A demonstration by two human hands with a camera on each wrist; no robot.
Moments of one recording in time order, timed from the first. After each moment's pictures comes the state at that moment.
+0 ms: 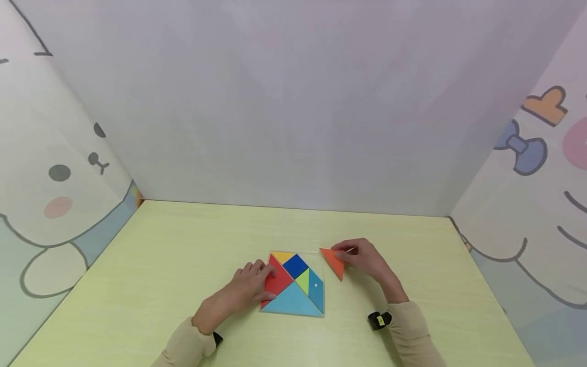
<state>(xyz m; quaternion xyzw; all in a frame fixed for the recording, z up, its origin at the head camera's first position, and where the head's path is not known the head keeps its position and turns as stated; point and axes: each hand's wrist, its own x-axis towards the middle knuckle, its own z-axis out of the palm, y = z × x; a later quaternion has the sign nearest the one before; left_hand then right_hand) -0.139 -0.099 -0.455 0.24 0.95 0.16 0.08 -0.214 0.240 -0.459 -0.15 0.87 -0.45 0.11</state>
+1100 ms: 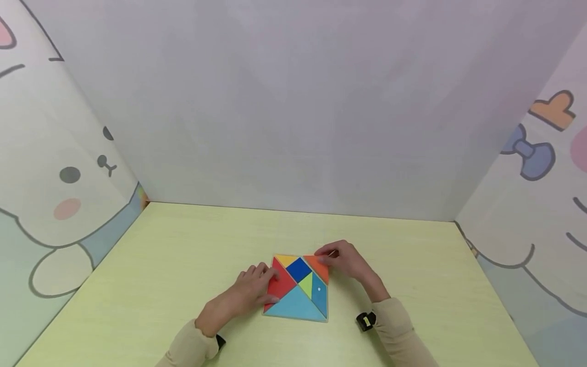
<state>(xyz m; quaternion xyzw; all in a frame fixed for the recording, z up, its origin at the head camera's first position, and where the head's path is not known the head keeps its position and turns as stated) -0.139 -0.099 -0.457 0.23 0.95 0.17 0.09 -0.222 0.193 -0.461 -0.21 0.88 -0.41 0.11</state>
